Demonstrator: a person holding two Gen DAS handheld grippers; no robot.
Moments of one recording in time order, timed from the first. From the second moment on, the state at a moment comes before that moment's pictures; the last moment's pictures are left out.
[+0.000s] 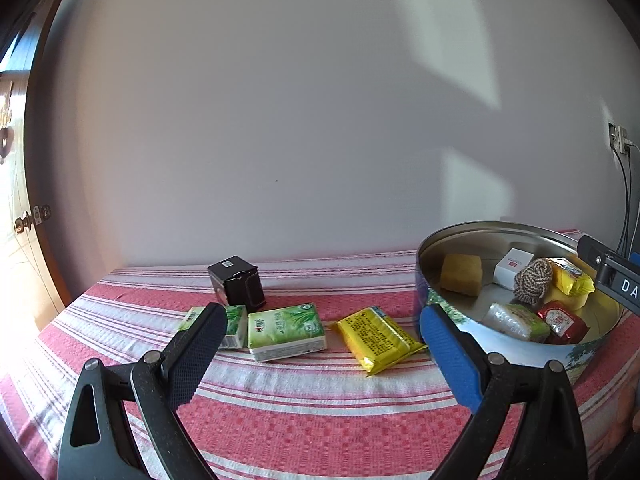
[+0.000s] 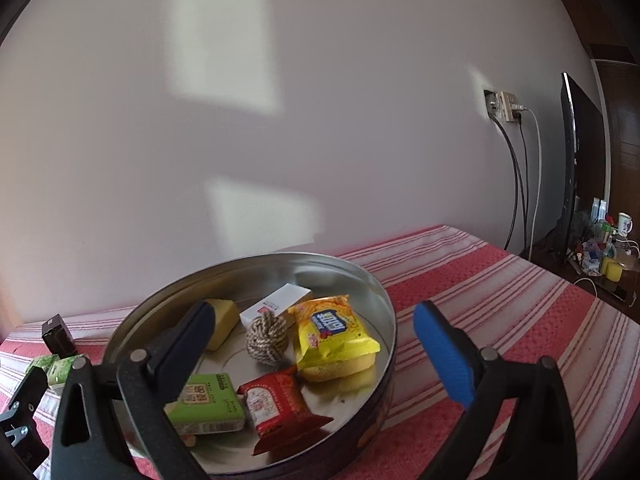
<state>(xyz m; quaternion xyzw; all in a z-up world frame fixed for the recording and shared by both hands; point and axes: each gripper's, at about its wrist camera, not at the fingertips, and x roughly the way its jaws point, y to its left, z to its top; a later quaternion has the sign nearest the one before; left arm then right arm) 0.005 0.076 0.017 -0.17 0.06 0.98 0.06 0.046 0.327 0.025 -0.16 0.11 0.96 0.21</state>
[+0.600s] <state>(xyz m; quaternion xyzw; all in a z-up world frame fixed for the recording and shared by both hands) -0.025 -0.039 0.011 -0.22 0.01 0.98 -0.02 0.016 0.195 0.005 -0.25 0.10 0.96 0.05</state>
